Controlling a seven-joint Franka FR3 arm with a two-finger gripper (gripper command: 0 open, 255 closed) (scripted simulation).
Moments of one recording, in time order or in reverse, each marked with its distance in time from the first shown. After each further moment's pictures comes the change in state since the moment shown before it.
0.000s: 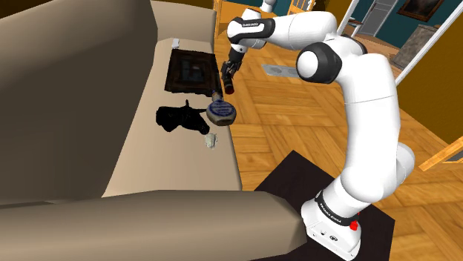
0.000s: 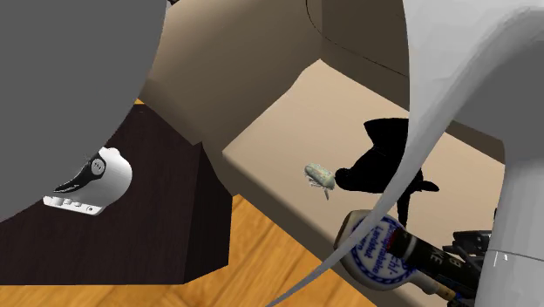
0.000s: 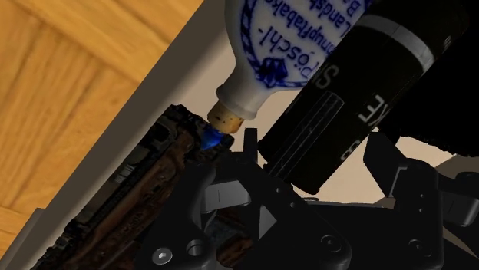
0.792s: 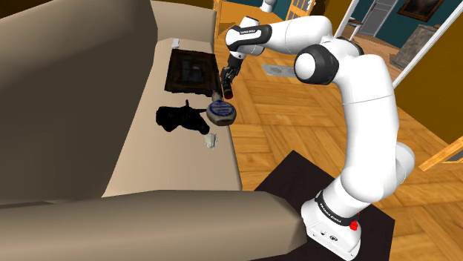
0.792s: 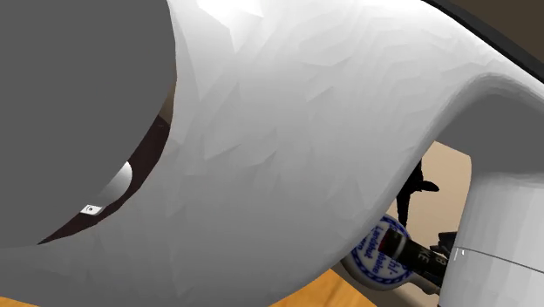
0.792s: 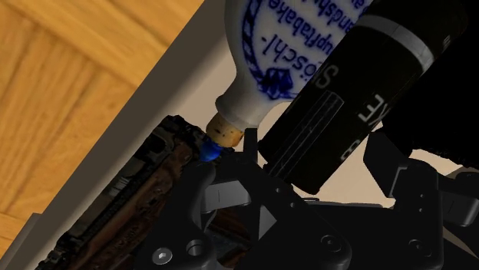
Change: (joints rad) arm 0.001 0.026 0.004 -0.036 0.008 0.061 -0.013
